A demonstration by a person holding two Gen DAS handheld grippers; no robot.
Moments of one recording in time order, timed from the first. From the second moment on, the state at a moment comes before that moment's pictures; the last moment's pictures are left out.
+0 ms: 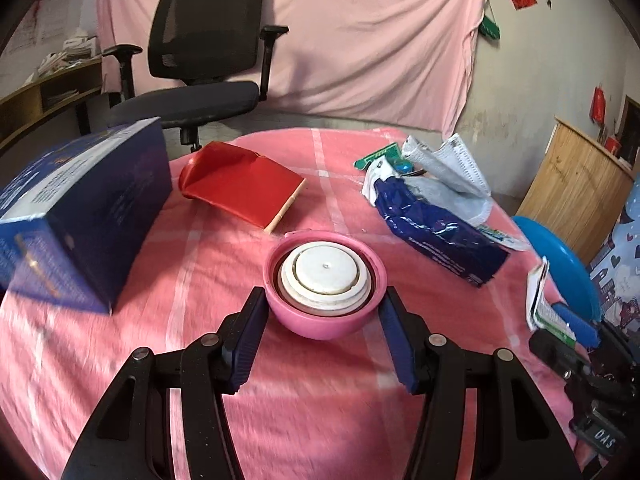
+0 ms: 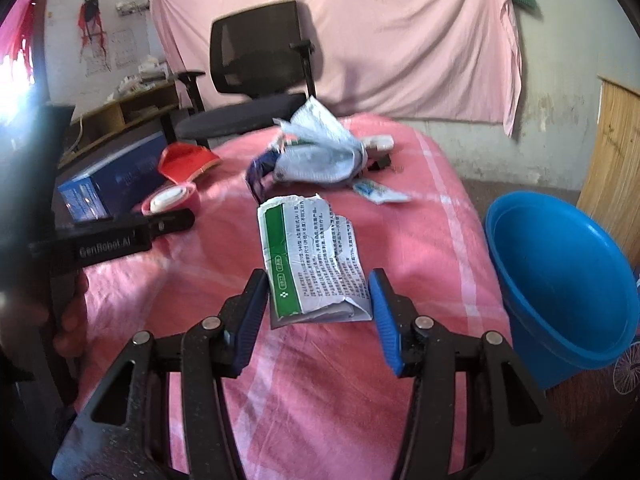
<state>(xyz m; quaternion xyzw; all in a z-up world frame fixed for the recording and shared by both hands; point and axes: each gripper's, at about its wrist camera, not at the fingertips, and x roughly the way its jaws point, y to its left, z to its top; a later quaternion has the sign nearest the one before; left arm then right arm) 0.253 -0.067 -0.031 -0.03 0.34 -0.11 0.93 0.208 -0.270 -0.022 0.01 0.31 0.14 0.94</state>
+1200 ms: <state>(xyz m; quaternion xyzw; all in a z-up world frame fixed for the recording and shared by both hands) 0.231 -0.354 0.049 0.01 0.22 -0.33 0.92 0.144 -0.494 0.020 0.15 0.15 -0.16 0.96</state>
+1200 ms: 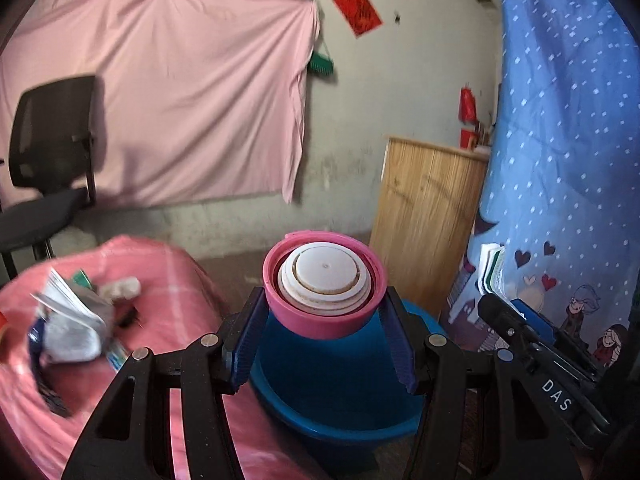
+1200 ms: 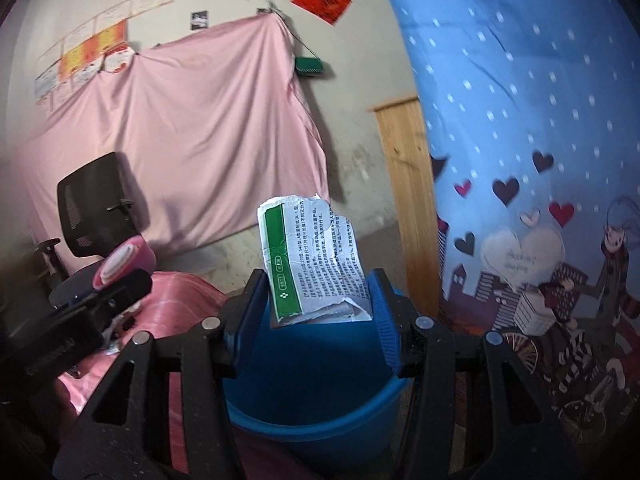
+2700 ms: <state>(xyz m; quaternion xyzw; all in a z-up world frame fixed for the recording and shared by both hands) 0.199 -0.229 0.067 -0.05 0.15 -0.18 0.97 0.134 -0.448 0.053 0.13 0.07 -0.09 0.98</state>
